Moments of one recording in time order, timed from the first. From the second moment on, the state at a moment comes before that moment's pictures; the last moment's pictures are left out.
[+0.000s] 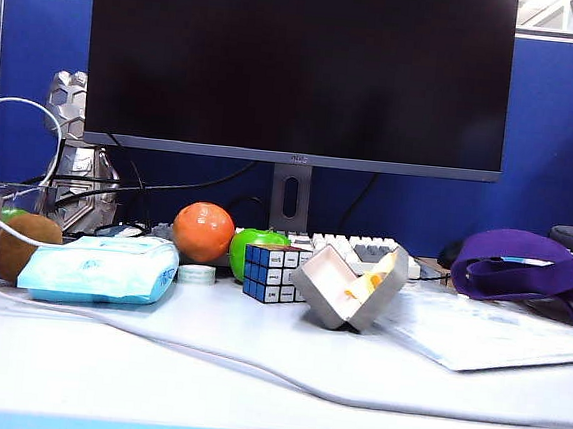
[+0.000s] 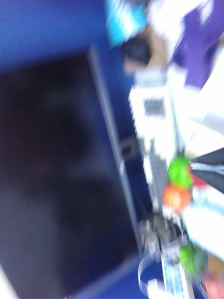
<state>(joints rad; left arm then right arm) 0.01 0.42 0.47 0.06 -0.14 -0.02 0.09 0.22 0.52 -0.16 -0.22 0.39</state>
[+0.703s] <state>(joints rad) 0.01 1.19 1.16 -0.18 0.13 0.03 0.09 0.70 0.98 -0.15 -0.55 0.26</state>
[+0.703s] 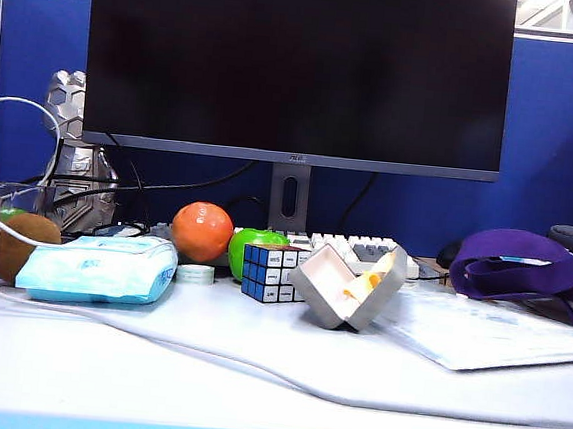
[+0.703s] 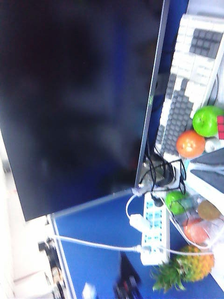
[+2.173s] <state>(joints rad) -0.29 1.93 1.30 0.26 -0.18 -0.50 0.11 0.74 1.02 -0.14 -0.58 0.18</state>
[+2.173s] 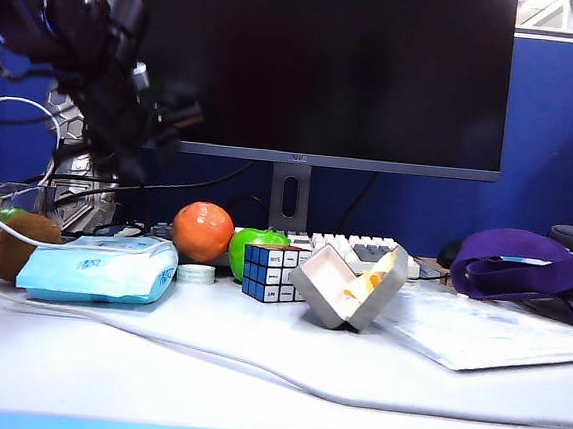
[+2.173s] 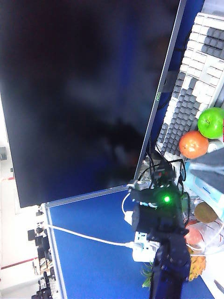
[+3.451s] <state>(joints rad) -0.29 2.07 1.30 0.51 -0.23 -0.48 0.11 0.74 1.02 -0.14 -0.58 0.18</state>
